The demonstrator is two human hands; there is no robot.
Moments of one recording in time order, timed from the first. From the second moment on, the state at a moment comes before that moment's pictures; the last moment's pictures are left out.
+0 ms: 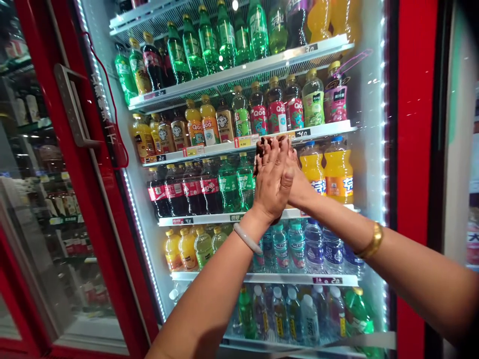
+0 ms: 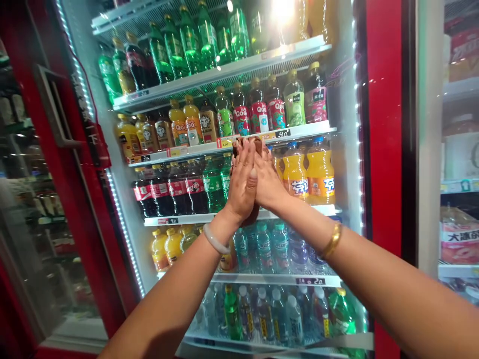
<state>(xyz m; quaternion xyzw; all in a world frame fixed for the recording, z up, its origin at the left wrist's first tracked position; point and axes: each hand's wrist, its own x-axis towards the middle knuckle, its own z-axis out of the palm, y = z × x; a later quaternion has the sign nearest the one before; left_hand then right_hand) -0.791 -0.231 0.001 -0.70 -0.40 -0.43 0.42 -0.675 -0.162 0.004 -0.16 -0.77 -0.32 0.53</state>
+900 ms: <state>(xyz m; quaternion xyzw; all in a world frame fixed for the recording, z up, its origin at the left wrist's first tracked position) -0.882 -0.217 -0.006 -0.65 -0.35 -0.40 0.54 -0.702 -0.159 0.019 -0.18 -0.74 -0.33 0.56</state>
